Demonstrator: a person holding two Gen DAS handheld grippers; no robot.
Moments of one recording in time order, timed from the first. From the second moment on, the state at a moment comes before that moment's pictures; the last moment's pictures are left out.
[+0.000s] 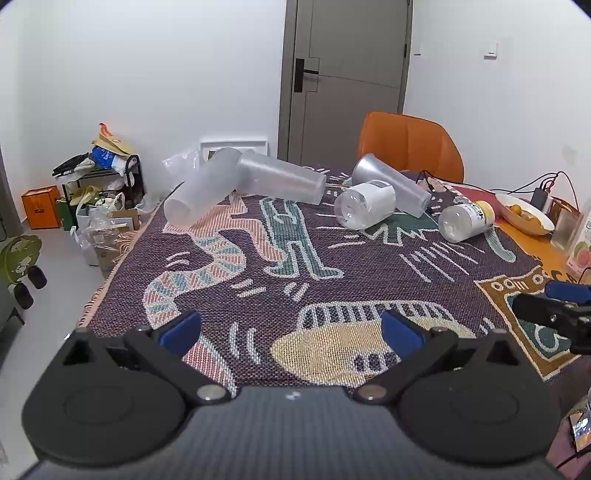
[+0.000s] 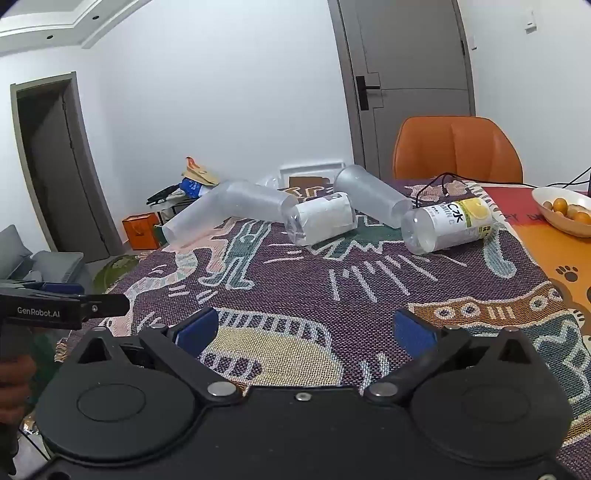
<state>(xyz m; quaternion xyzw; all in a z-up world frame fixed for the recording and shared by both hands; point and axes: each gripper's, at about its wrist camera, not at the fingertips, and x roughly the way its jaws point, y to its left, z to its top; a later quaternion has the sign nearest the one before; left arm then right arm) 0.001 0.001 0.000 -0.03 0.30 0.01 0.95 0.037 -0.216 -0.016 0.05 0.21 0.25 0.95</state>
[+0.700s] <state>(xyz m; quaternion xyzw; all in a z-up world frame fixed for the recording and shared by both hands) -0.004 -0.001 0.005 -0.03 0.29 0.00 0.96 0.039 -0.219 -0.015 0.06 0.21 0.24 0.95</state>
